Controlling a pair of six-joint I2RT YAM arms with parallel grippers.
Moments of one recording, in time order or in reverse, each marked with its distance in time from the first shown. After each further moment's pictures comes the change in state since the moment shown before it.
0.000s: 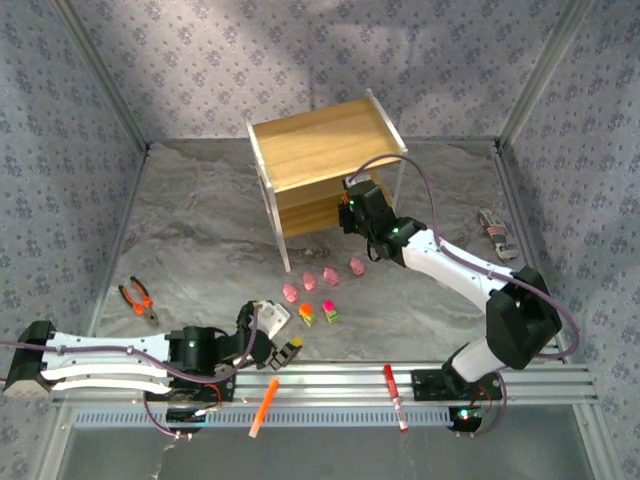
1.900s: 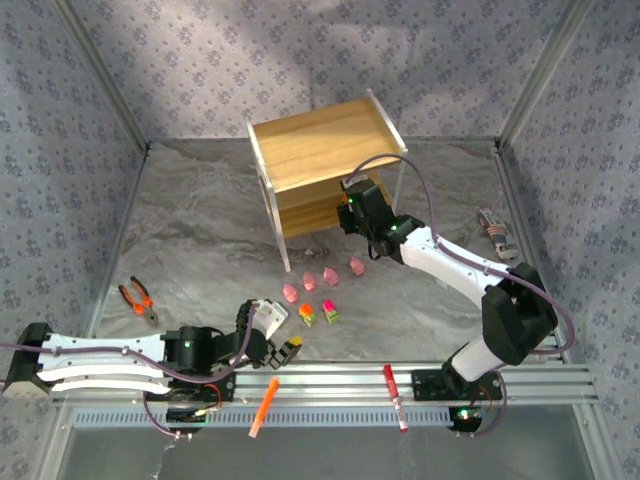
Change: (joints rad) left arm 0.000 -0.043 0.000 0.002 -0.009 0.006; right arm -0.011 0.024 0.013 -0.021 -0.004 -0.067
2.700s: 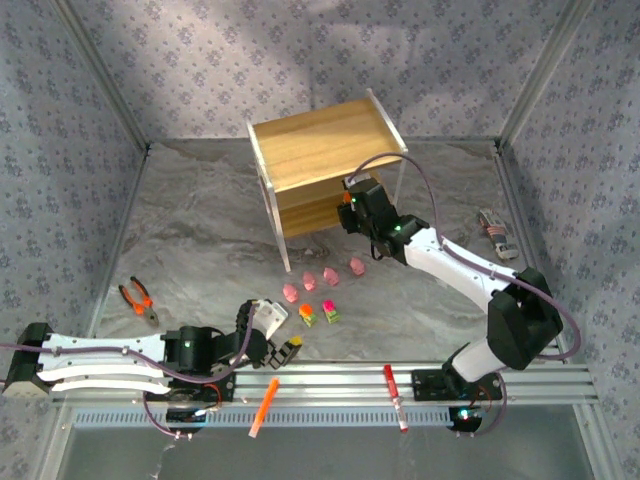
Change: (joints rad) left arm 0.000 0.001 0.000 0.000 0.000 0.000; right arm -0.002 -0.034 0.000 -0.018 -0.004 -0.008
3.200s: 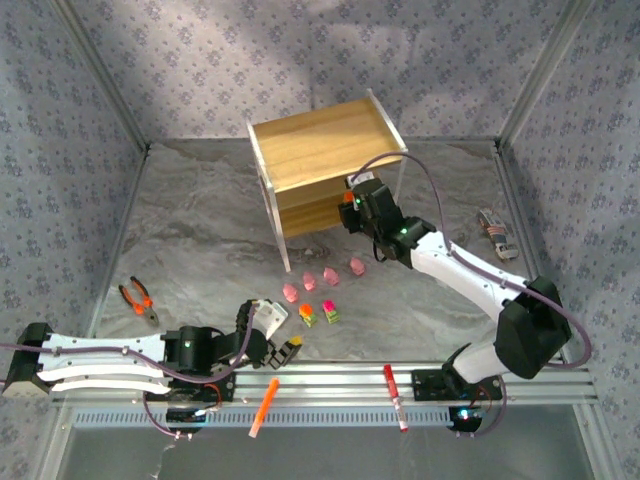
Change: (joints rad) left arm 0.000 0.000 0.000 0.000 0.000 0.000; right arm 0.010 -0.060 -0.013 -0.007 0.002 -0.003
